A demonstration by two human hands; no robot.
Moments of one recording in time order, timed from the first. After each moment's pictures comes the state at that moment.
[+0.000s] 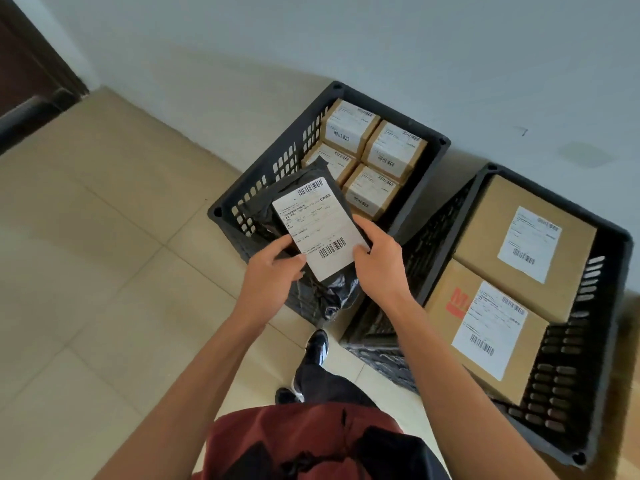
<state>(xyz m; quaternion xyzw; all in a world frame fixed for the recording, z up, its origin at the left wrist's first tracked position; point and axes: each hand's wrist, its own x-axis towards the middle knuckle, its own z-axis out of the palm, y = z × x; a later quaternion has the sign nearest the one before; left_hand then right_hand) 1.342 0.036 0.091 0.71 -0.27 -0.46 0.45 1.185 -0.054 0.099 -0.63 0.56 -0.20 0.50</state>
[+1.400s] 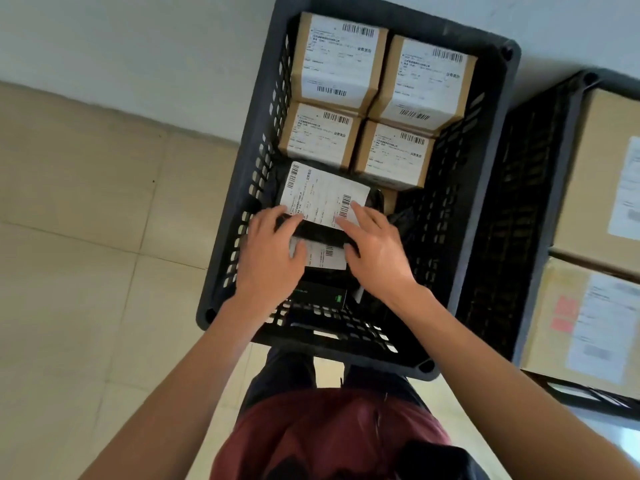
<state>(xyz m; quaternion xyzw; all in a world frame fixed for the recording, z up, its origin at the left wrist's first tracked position) 1.488 -0.150 -0.047 0.70 -0.64 -0.31 0.07 1.286 -0.165 -0.066 -0.75 0.60 -0.04 0.27</state>
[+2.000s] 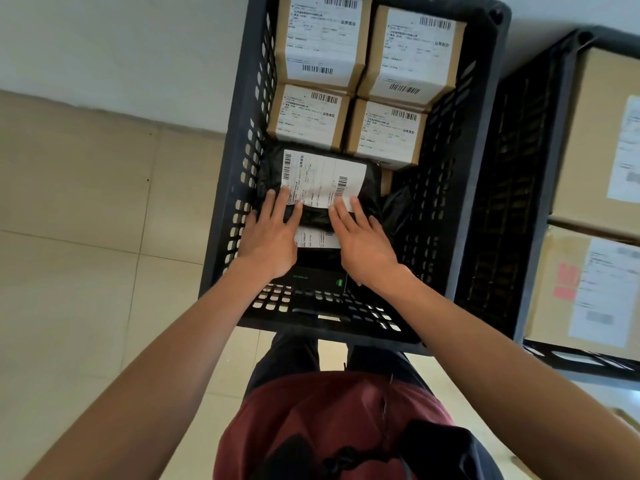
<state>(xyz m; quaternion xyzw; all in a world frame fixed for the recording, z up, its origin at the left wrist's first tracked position) 1.496 -0.171 -0.091 0.57 -0.76 -0.23 -0.22 1.300 -0.157 -0.090 -0.76 0.55 0.21 0.28</state>
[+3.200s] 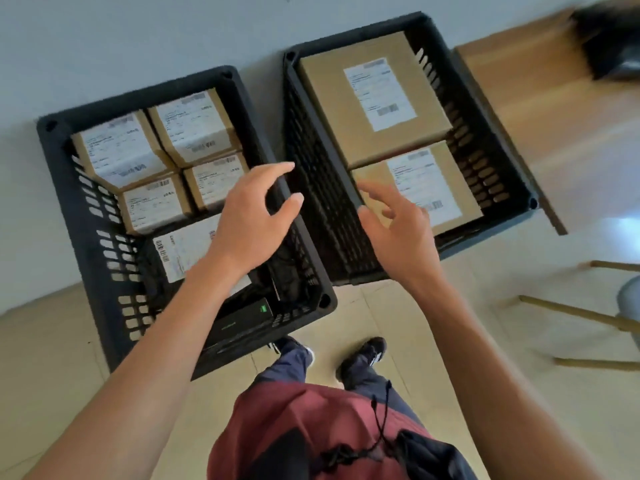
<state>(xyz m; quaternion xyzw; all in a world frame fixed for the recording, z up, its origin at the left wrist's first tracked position) 1.322 -0.178 0.080 0.41 -0.80 -0.42 0.16 1.152 -0.035 0.097 -0.36 0.82 -0.35 0.27</state>
